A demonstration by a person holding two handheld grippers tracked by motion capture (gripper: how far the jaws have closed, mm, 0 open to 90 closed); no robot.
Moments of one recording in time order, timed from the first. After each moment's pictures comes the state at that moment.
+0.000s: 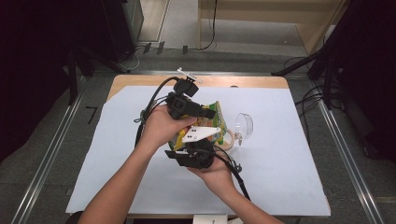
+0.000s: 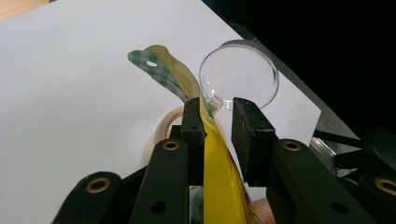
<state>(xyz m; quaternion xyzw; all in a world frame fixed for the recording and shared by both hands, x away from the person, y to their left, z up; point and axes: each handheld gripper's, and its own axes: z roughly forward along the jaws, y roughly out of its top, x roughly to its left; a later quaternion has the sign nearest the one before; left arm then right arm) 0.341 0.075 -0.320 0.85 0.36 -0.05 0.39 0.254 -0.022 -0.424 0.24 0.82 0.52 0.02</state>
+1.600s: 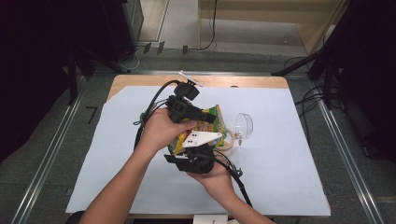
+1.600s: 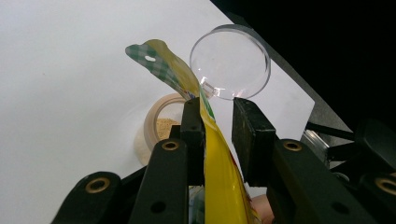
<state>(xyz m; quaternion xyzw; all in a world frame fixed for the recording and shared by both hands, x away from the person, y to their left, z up) 0.334 0.073 -0.320 0.85 0.36 -0.07 0.37 0.243 -0.022 -0.426 0.24 0.81 0.53 0.02</state>
